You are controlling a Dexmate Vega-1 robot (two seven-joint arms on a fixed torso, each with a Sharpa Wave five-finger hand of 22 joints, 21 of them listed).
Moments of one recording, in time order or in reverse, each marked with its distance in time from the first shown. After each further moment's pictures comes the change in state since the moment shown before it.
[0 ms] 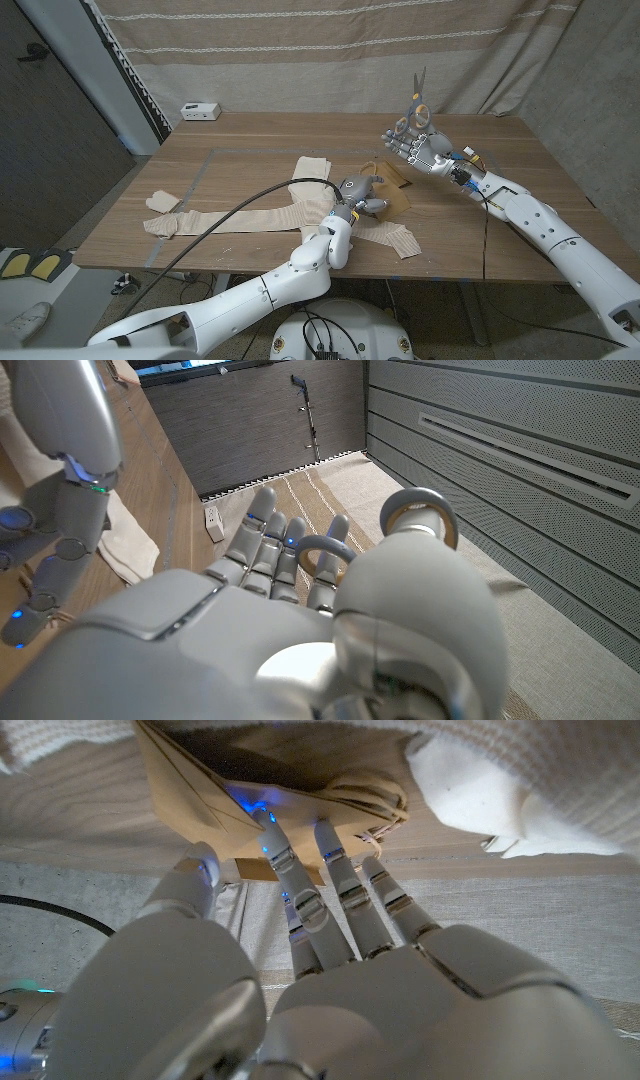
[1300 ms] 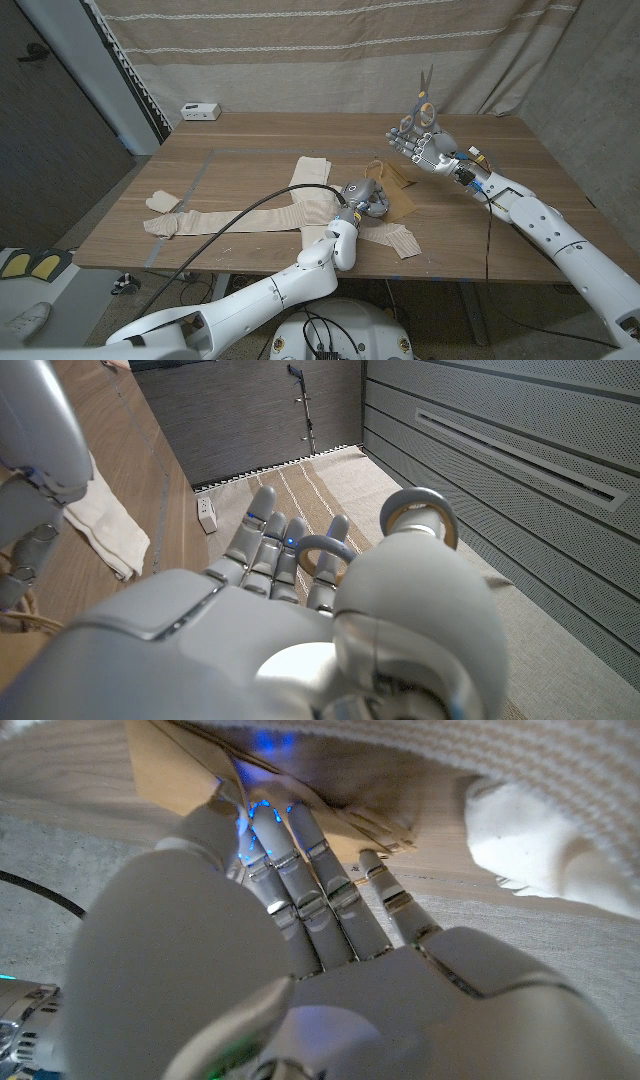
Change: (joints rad) left arm 0.007 -0.078 -0.026 0.135 -0.149 -0.083 0.124; left_hand 0.450 -0.039 0.098 0.015 -0.058 0.690 0.029 0.337 0.078 0.020 0.016 0.182 0.216 0.290 -0.102 0.096 0.131 0.161 -0.055 0.047 0.015; right arm -0.042 -0.010 0.035 -0.043 0.011 0.024 -0.030; right_hand 0.000 0.000 0.004 -0.004 0.000 0.000 0.001 0.001 0.000 0.000 0.000 -0.003 0.000 -0.002 0.005 0.000 0.000 0.005 0.005 0.000 -0.002
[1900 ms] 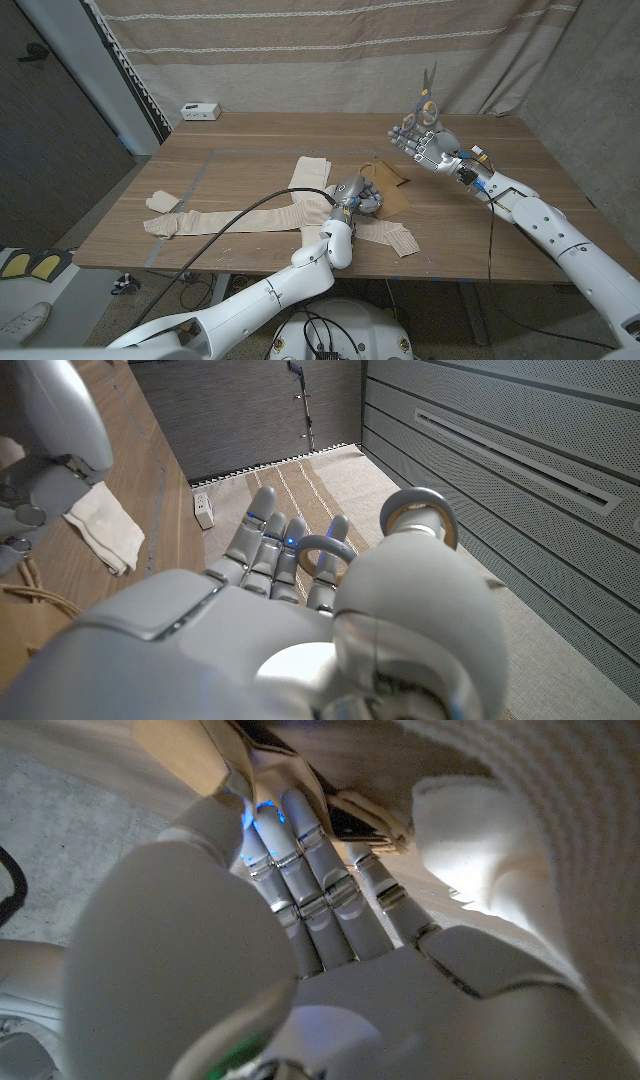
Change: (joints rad) left arm 0.050 0.001 -0.094 -0.025 -0.148 -0.100 0.094; left_hand 0.022 -0.004 0.022 -0.002 -0.015 -0.030 0.040 0.027 0.088 -0.025 0.001 0.047 0.052 0.160 -0.027 -0.149 -0.244 0.113 -0.015 0.079 0.010; right arm -0.016 -0.008 0.012 -0.023 0.003 0.015 -0.012; right_hand 0.000 0.000 0.000 0.000 0.000 0.000 0.007 0.002 0.000 0.001 -0.001 -0.001 0.000 0.000 0.000 0.000 0.000 0.006 -0.006 0.000 0.000
